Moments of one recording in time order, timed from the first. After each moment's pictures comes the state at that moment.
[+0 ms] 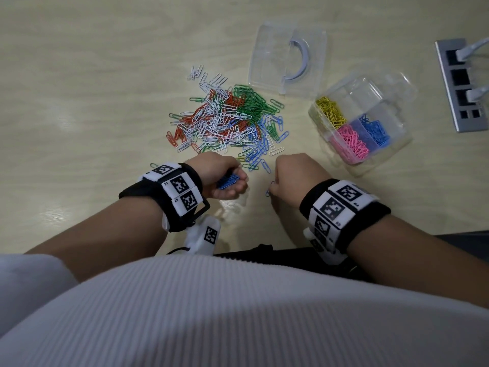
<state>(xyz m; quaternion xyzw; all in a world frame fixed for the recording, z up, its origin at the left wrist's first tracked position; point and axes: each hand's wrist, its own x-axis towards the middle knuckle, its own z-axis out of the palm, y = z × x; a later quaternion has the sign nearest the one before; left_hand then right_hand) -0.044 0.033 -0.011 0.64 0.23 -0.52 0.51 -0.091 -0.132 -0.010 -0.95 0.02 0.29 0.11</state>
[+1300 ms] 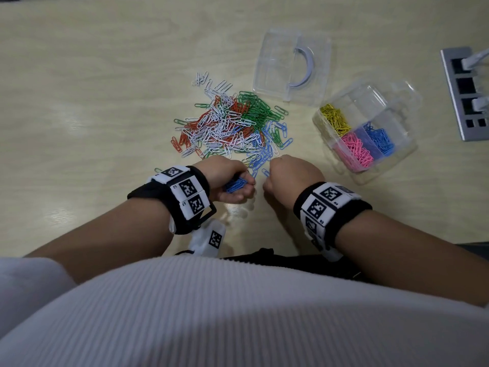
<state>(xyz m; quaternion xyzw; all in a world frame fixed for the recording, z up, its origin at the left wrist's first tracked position) -0.040 0.027 -0.008 0.66 0.22 -0.52 0.50 -0.078 -0.123 -0.022 -0.96 -0.01 0.25 0.09</state>
